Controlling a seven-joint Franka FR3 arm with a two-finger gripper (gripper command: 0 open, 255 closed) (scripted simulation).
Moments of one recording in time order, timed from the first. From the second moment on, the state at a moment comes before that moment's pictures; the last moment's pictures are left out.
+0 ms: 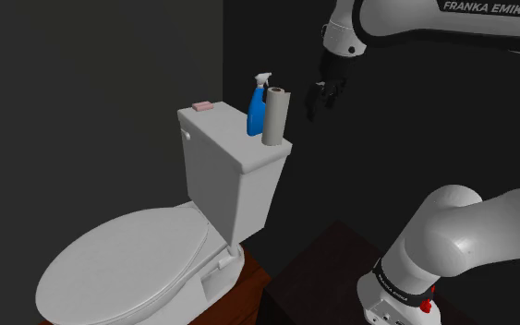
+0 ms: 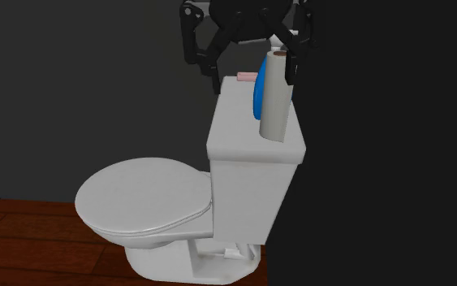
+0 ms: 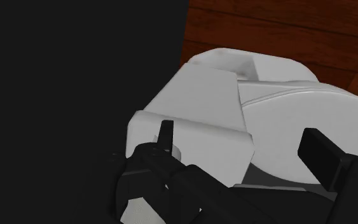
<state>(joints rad) 0.00 -0.74 0.07 -2.32 -0.07 1.72 -0.01</state>
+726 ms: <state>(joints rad) -0.04 -0.35 0.01 -1.99 -0.05 1.73 -0.07</state>
